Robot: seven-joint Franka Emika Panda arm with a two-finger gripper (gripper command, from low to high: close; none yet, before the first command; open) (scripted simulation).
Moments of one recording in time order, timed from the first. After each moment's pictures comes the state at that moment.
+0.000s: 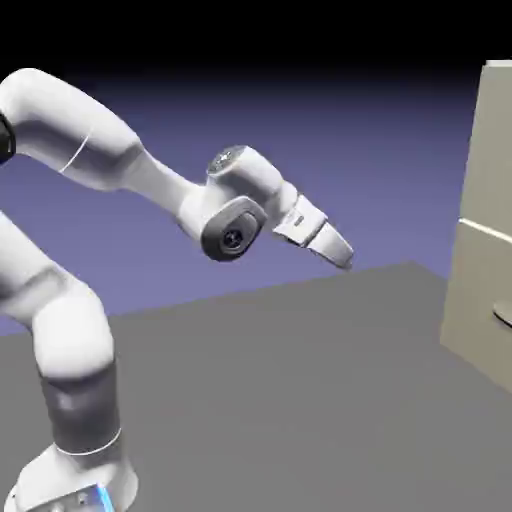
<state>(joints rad) 0.06 -0.57 -0.04 -2.78 -0.05 3.04 0.69</state>
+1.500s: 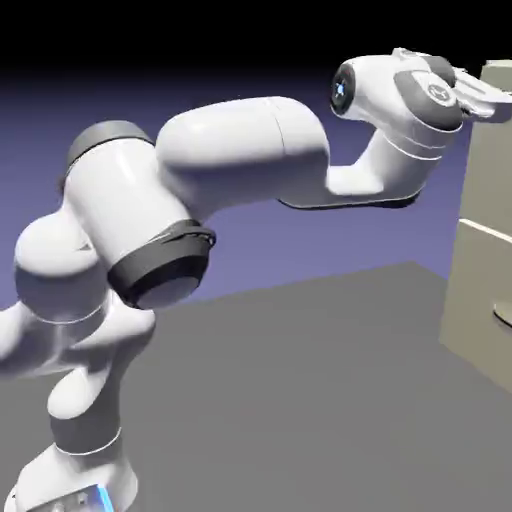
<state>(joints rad) 1.69 -0.74 -1.53 -1.59 -1.89 3.06 -1.13</state>
